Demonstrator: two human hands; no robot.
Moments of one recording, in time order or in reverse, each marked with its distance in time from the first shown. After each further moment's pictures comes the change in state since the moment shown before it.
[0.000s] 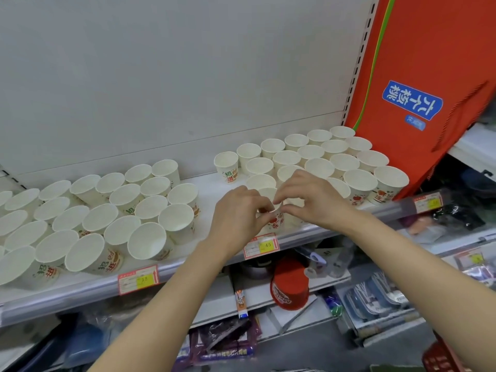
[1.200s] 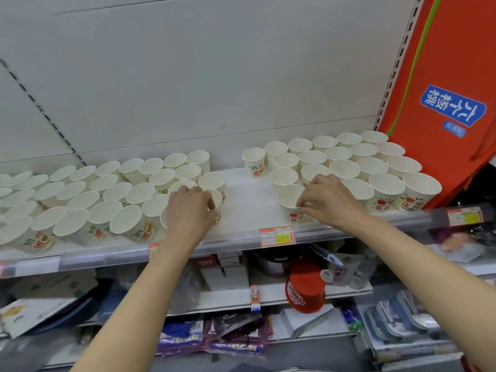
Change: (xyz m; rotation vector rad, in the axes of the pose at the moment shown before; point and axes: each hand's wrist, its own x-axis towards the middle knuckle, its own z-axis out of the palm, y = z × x) left_hand -0.061 -0.069 -0.041 0.413 -0.012 -0.534; right_hand -0.006 0.004 0.010 -0.173 -0.095 0.038
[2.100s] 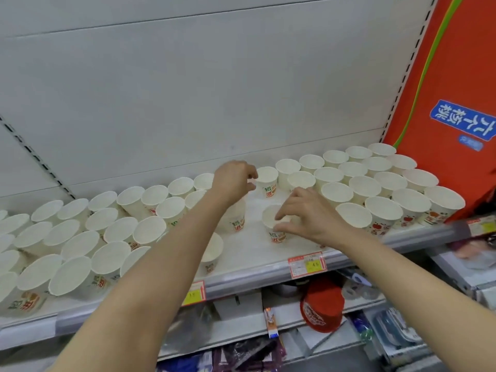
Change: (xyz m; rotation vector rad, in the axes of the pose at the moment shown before) left_hand 0.162 0.013 0.020 -0.186 -0.096 0.421; right_hand 0.073 -0.053 0.038 0.022 0.072 -0.033
